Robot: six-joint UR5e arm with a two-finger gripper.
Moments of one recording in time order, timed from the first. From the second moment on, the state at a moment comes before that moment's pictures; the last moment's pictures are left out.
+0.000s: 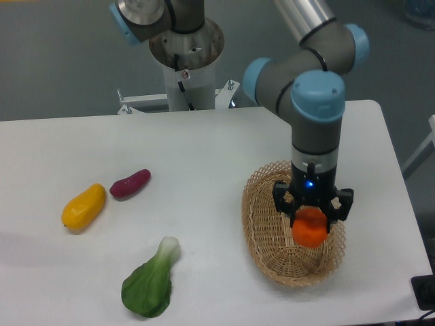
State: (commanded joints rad) arm 2.52 -1.89 -1.54 -0.85 1.38 0.71
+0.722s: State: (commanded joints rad) arm 2.39 -1.83 -1.56 -0.84 1.36 0.50
